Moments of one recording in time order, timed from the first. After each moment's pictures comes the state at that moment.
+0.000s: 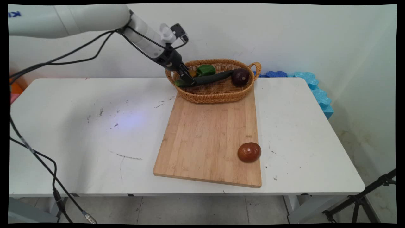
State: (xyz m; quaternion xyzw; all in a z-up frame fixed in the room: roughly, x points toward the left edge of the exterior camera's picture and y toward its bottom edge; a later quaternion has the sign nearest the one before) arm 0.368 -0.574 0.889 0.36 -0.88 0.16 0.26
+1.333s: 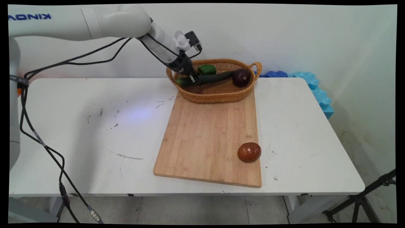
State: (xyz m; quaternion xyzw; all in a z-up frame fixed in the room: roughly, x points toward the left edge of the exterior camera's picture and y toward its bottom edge) arm 0.332 -0.597 0.868 0.34 -0.89 0.19 0.23
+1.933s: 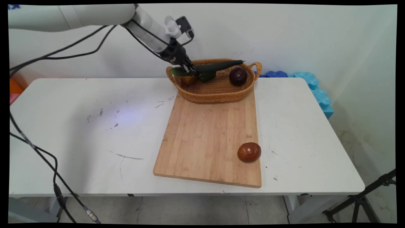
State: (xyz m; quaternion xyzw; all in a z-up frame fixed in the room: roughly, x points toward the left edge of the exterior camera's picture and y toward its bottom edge) arm 0.349 -0.567 0.920 0.33 -0.89 0.21 0.25
